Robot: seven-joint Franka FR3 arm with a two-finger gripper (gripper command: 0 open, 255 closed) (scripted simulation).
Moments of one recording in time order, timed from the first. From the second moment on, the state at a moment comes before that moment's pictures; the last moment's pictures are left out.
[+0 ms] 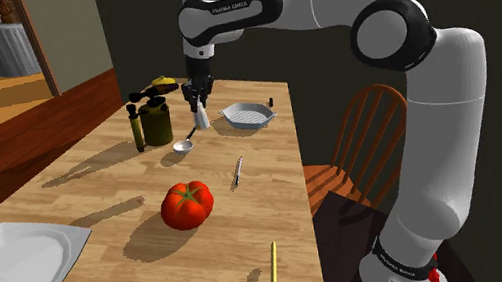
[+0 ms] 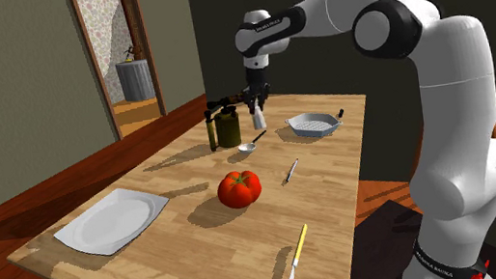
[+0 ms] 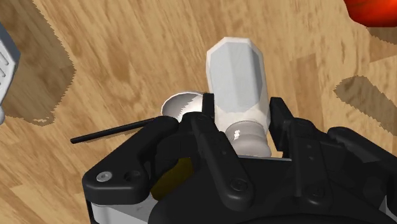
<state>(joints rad) -0.12 0.29 0.13 -1.53 0.02 1.90 -0.15</state>
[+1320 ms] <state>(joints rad) -0.28 0.42 0.05 -1.43 0.05 1.92 -0.40</state>
